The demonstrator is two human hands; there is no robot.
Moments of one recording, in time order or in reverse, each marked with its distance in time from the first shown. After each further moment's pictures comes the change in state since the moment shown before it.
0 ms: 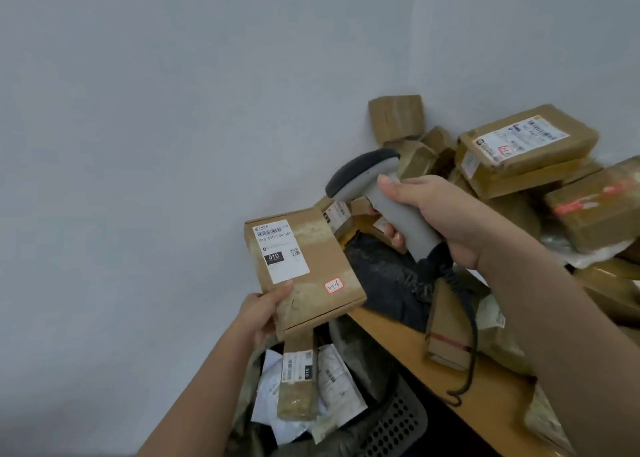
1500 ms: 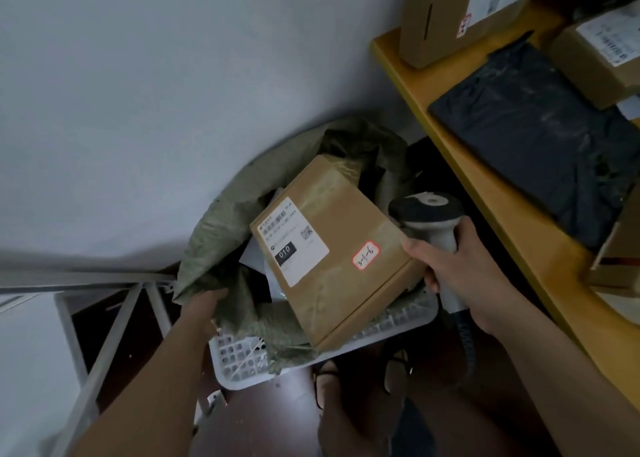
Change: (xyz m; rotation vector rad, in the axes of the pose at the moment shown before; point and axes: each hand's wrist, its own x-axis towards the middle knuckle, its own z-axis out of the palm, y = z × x) left_hand 0.182 -0.417 -0.140 -0.350 0.359 -0.598; right_hand 0.111 0.373 0.100 -0.418 0.171 0.418
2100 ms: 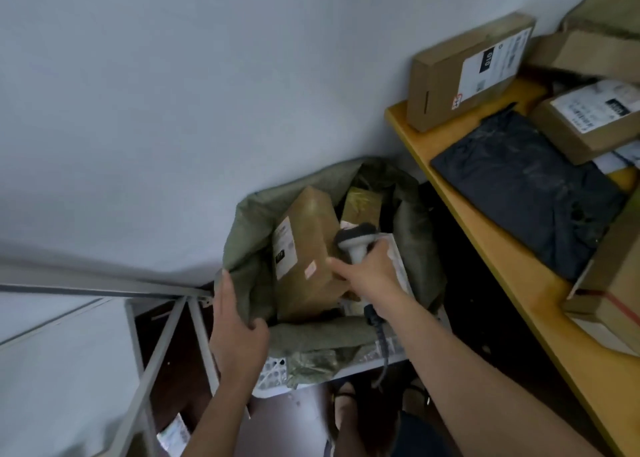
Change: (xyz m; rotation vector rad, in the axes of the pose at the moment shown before) left_hand -0.189 0.003 -0.015 0.517 0.348 0.900; right_hand 0.004 -0.040 0.098 -0.057 -0.088 0.049
